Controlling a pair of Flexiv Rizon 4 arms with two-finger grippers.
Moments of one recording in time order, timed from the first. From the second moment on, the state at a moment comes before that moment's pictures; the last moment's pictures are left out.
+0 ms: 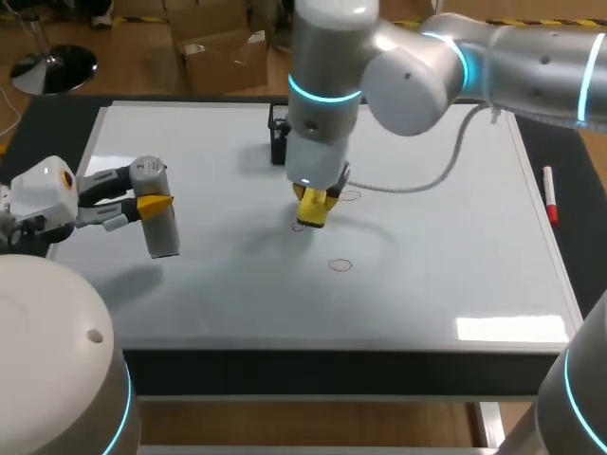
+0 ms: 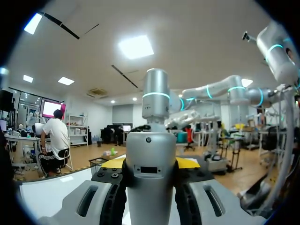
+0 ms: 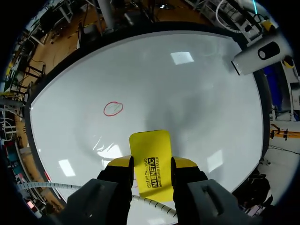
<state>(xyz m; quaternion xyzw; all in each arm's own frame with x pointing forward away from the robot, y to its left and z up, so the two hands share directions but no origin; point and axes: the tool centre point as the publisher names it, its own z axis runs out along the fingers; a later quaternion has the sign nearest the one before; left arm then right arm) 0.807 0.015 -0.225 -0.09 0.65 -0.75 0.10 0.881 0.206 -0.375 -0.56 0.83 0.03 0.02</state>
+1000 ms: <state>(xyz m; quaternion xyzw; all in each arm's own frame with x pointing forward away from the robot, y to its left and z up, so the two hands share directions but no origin) 0.807 0.015 -0.225 -0.09 0.65 -0.75 0.10 0.867 0.260 -0.407 -0.62 0.78 0.02 -0.02</state>
